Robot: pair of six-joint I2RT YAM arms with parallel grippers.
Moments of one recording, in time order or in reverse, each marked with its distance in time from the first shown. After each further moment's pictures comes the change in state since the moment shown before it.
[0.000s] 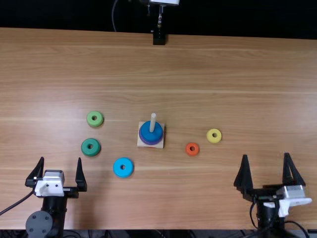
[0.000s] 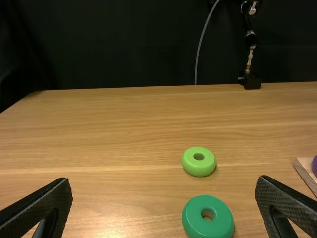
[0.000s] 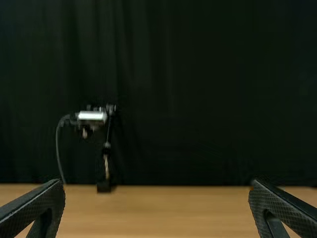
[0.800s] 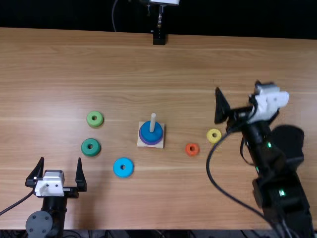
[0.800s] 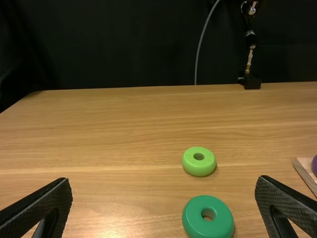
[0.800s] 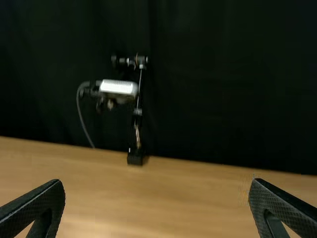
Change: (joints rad) left arm 0.000 0.000 0.000 0.000 0.000 -0.001; right arm 0.127 0.914 0.657 -0.140 -0.021 0.000
